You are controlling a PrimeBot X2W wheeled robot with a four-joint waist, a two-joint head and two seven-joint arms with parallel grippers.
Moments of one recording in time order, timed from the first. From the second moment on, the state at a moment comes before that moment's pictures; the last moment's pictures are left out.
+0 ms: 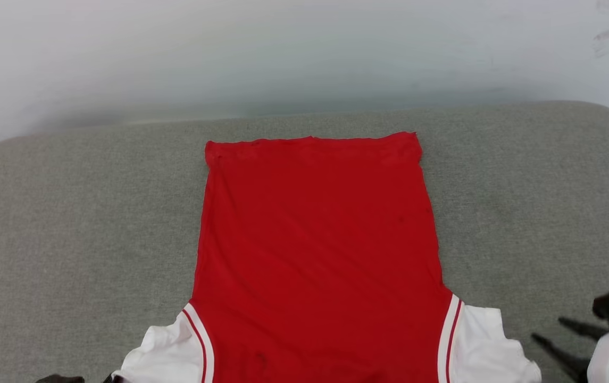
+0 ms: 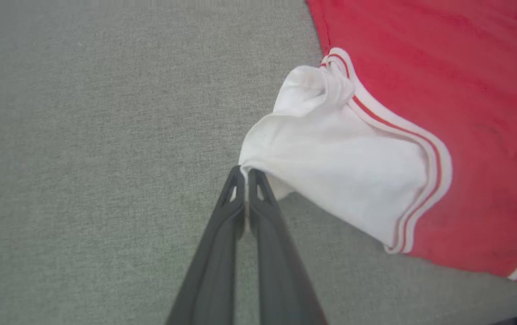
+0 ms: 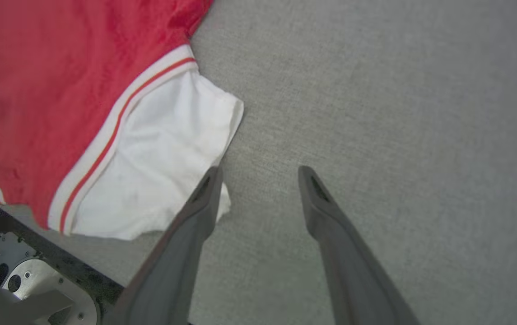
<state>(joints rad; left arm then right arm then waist) 0.06 0.87 -0.78 0.03 -0.99 0.37 -0.26 -0.18 -0.87 0.75 0.23 0.83 0.13 0.13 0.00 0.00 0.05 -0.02</state>
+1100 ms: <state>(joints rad) -0.29 0.78 -0.74 -0.16 -0.74 0.38 -0.26 -1.28 -0.74 0.58 0.35 0.71 0.13 1.21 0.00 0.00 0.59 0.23</state>
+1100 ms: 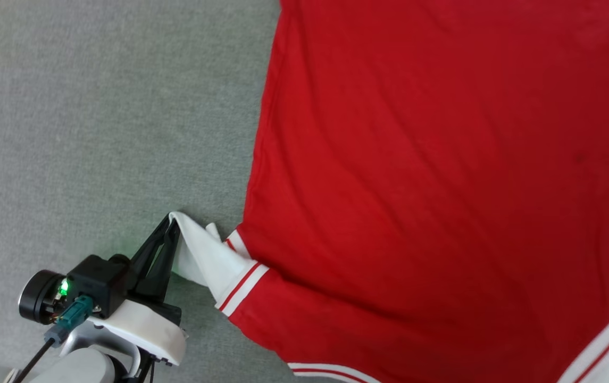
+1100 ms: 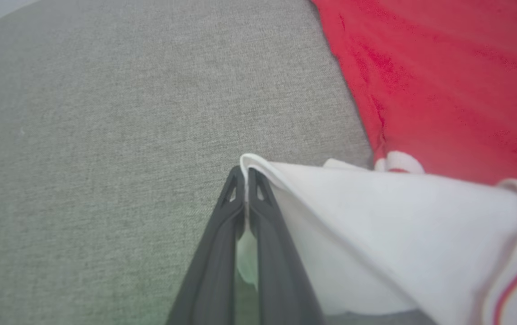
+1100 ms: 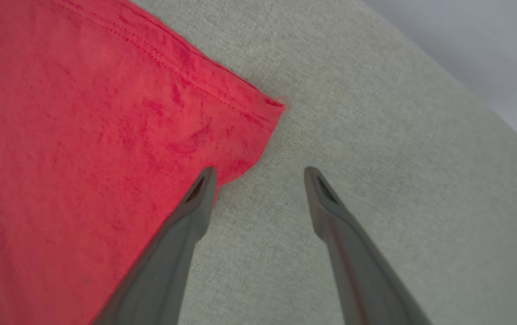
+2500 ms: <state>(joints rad) -0.11 0.84 -0.71 -0.21 -0.75 0.45 -0.24 -0.68 -1.16 0.74 0.00 1.01 0.13 0.70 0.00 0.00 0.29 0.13</state>
